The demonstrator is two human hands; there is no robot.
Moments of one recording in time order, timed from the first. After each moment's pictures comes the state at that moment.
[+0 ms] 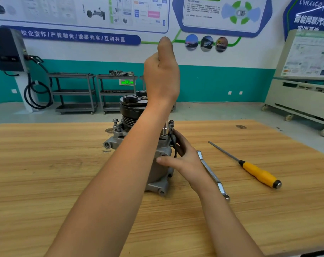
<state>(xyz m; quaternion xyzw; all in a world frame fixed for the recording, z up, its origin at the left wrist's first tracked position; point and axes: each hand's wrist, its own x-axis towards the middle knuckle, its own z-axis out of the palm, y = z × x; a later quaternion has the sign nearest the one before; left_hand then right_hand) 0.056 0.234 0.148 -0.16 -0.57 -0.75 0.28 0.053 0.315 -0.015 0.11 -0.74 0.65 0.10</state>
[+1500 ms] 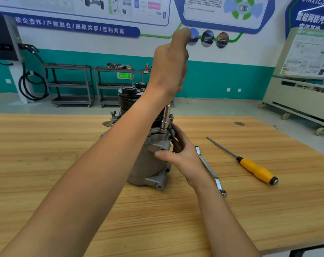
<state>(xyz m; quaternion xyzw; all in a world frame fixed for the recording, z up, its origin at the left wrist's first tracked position) 0.056 0.228 0.148 -0.26 -0.61 -0.73 0.15 0.055 0.310 -0.015 0.11 -0.74 0.66 0.10</state>
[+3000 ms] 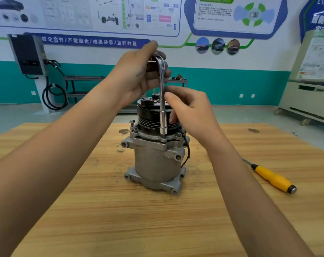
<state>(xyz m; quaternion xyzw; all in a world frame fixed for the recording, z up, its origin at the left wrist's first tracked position) 0.045 0.148 0.171 -0.22 -0.60 -0.77 0.06 0.074 0.274 0.105 0.24 -0.76 0.54 0.27</state>
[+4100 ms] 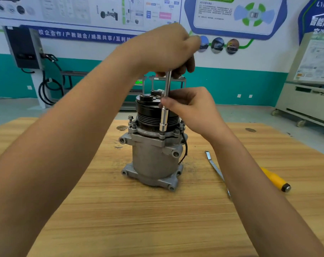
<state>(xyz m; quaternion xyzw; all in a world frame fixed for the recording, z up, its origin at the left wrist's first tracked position) 0.077 0.172 0.203 -0.30 -0.89 -0.28 0.21 0.076 0.282 0.111 0.22 -0.82 0.48 0.24</state>
